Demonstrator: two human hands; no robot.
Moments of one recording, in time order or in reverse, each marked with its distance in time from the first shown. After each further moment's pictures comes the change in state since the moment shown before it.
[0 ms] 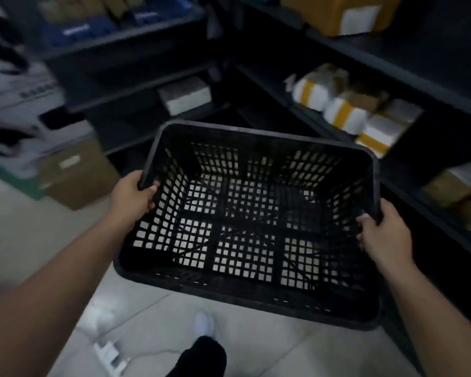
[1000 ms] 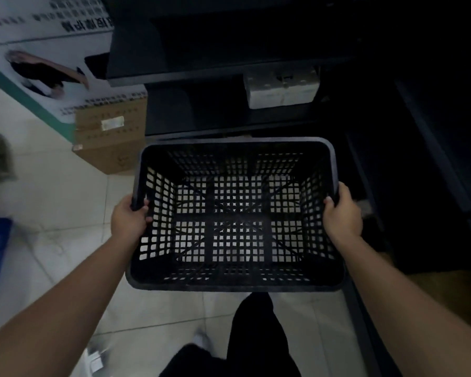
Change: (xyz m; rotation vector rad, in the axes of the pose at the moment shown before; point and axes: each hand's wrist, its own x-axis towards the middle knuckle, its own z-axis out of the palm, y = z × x) left_hand 0.412 -0.235 -0.027 -0.135 0.438 -0.618; right_hand 0.346 -0.298 0.537 -0.242 -0.404 -0.292
